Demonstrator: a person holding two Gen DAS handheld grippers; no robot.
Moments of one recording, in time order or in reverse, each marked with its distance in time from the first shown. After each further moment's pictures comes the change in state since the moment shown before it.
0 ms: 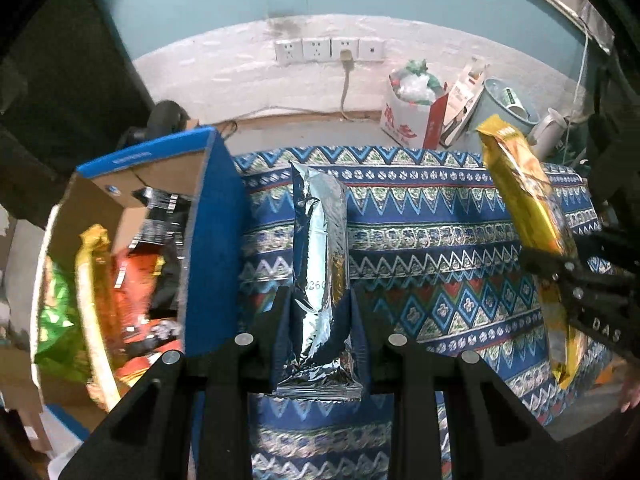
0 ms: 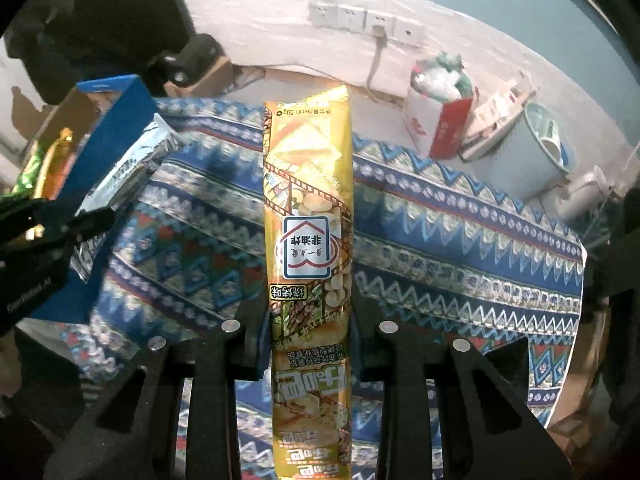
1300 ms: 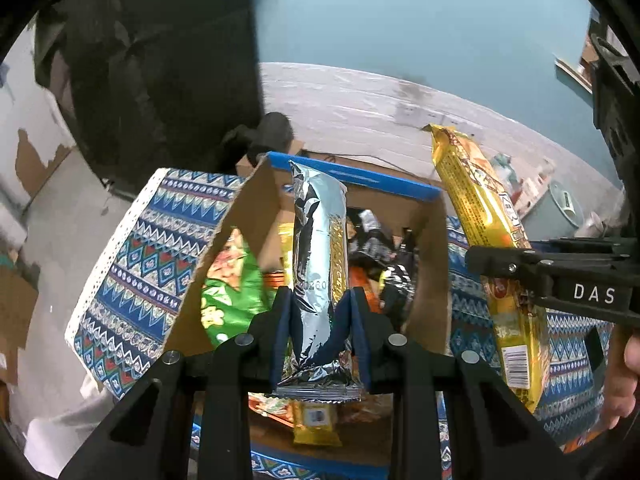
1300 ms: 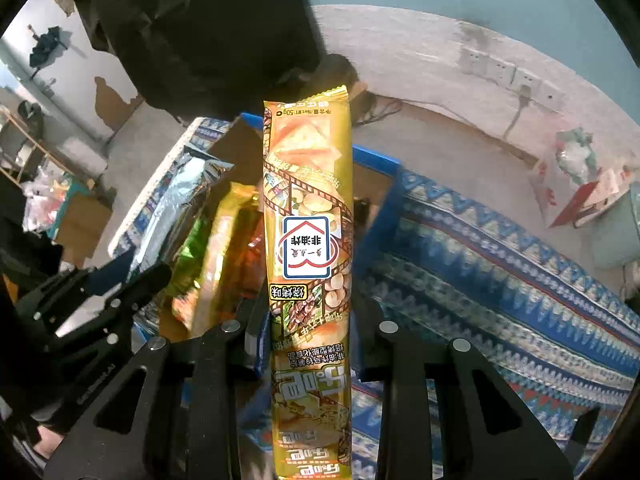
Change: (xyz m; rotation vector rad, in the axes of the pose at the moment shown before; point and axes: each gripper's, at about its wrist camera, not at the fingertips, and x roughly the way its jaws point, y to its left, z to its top) left arm -0.062 0.188 -0.040 -0.306 -0.159 0.089; right arm -0.004 0.197 0.107 -0.101 -0.013 0.313
